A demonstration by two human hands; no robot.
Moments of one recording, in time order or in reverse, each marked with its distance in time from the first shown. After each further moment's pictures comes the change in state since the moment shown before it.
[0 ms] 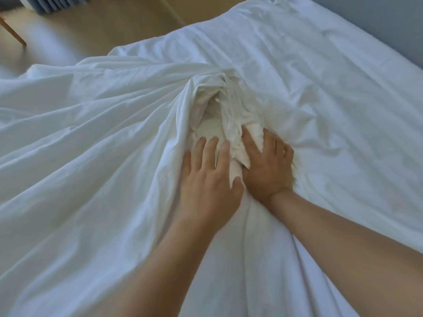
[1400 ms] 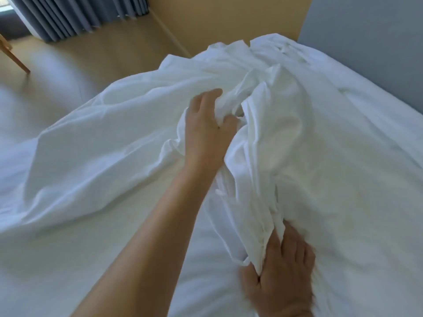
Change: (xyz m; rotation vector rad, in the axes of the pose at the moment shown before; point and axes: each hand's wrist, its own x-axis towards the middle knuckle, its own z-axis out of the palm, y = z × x) left_hand 0.233 -0.013 -0.016 -0.621 0.202 -0.156; right_hand 0.008 -0.003 0.007 0.288 0.060 0.185
